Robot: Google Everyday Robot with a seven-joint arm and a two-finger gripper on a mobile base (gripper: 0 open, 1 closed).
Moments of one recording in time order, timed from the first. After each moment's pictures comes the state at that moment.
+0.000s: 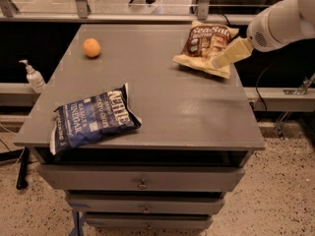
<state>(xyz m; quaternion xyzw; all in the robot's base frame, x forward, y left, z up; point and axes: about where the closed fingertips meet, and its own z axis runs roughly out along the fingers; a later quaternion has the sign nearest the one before) 0.652 -0.221 0.945 -0.36 0.83 -0.03 0.42</state>
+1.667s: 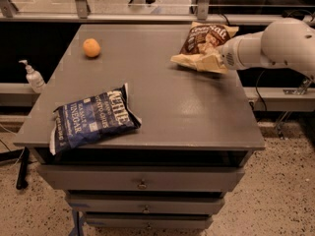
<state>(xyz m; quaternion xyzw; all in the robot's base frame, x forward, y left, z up) 0.712 -0.176 0.865 -0.30 0.83 0.08 0.47</state>
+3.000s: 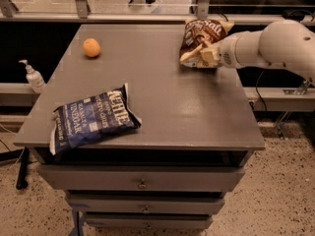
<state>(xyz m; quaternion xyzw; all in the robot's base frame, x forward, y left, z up) 0.716 -0.162 0.878 -0.32 0.80 0.07 0.50</state>
